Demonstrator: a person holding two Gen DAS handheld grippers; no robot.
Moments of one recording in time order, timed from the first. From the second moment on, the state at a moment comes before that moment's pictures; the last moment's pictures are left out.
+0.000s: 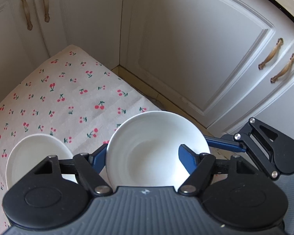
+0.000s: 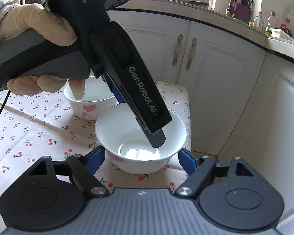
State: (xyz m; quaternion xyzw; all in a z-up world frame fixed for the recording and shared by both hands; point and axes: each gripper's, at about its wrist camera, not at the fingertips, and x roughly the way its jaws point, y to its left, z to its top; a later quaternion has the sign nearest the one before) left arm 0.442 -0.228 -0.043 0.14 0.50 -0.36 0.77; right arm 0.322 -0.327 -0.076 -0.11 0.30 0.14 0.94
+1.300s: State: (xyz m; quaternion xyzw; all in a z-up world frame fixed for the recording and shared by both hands) left arm 0.296 -0.113 0.035 0.11 0.46 -0.36 0.80; right arm 0.184 -0.244 -0.004 -0.13 0.27 0.19 0.93
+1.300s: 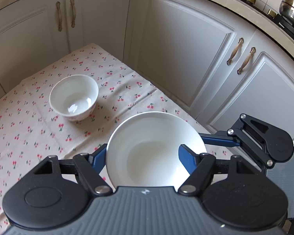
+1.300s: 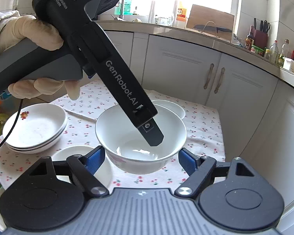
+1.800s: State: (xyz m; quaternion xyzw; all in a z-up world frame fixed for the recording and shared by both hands) left arm 0.261 -0.073 0.027 0.09 0.46 -0.35 0.81; right arm 0.151 -0.208 -0.006 -0.14 0.27 0.20 0.93
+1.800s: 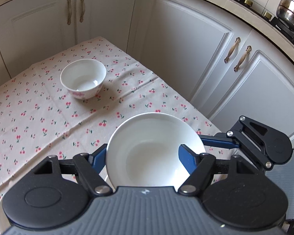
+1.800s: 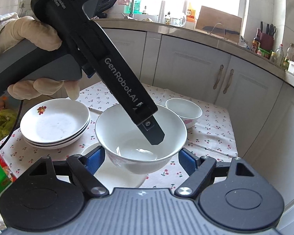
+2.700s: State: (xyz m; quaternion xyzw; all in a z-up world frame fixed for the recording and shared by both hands) left arm 0.249 -0.051 -0.004 0.08 0.48 -0.34 0.80; right arm 0.143 -0.181 -0.036 -0.15 0.31 0.21 0.92
